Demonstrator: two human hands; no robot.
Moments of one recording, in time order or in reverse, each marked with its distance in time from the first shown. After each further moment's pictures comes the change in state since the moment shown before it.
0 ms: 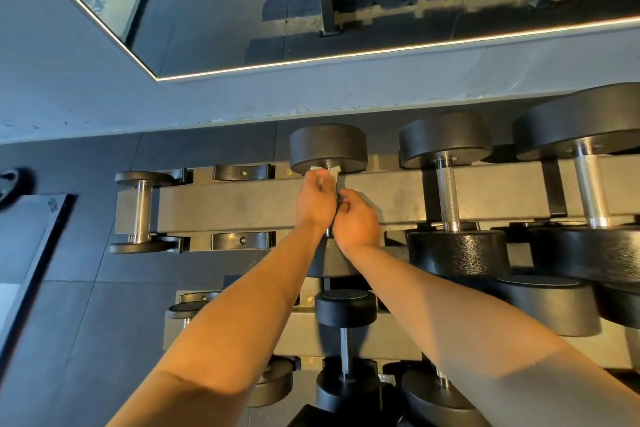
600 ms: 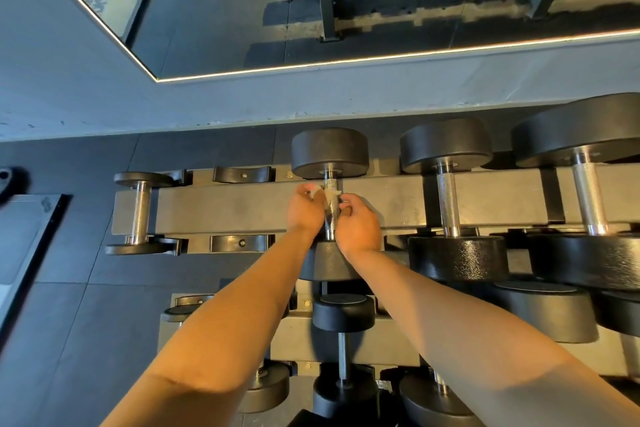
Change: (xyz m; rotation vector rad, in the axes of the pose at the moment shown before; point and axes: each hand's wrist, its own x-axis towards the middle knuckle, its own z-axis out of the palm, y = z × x) left_hand 0.007 -0.019 -0.013 -0.049 -0.003 -0.155; right_hand 0.000 0.001 -0.005 0.009 -0.006 -0.019
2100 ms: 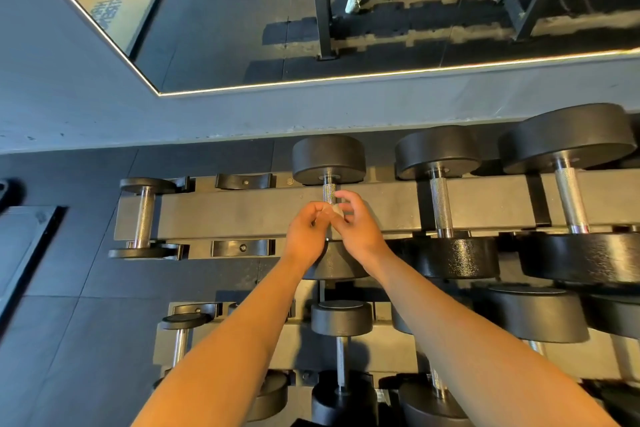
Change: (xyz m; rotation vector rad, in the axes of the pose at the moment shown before) left_hand -0.052 -0.020 -0.023 -0.046 -0.189 0.306; right_hand -0.012 0.002 -0.022 0.264 -0.258 -0.185
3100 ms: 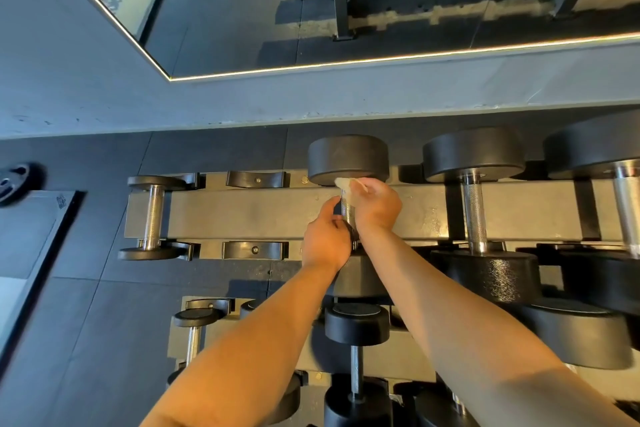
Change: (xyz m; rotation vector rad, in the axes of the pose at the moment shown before) left_hand 0.024 0.001 0.012 0.248 0.061 -0.186; right_hand 0.084 0.007 0.030 -0.033 0.510 0.165
